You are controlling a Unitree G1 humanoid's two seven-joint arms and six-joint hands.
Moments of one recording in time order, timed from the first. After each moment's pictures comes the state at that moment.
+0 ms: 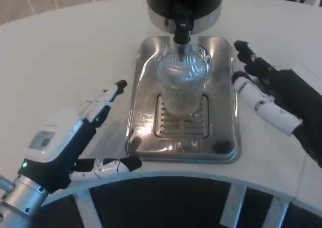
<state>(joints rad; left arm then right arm) -0.40 0.66 -0.17 0.59 0.56 -0.82 0.35 -0.39 -0.13 -0.08 -0.85 -0.62 0.79 0.78</state>
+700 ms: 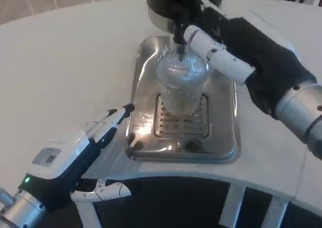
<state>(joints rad) -0.29 0.68 -0.14 0.45 0.56 -0.75 0.23 -0.72 -0.20 0.08 -0.76 -0.38 1.03 0.58</state>
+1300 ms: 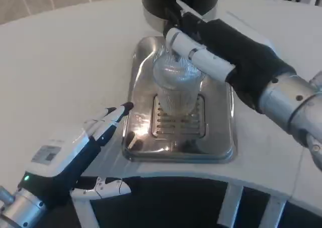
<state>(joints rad) -0.28 0.68 -0.13 0.42 0.56 -0.72 0.21 -0.81 -0.33 0.20 -0.69 -0.25 1.06 0.51</state>
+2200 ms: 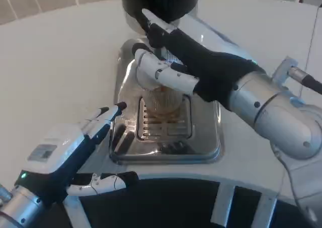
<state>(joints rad) -0.32 0.68 -0.13 0.48 0.56 -0.71 0.20 -0.89 -0.45 0.48 -0.58 -0.44 0.89 0.49</state>
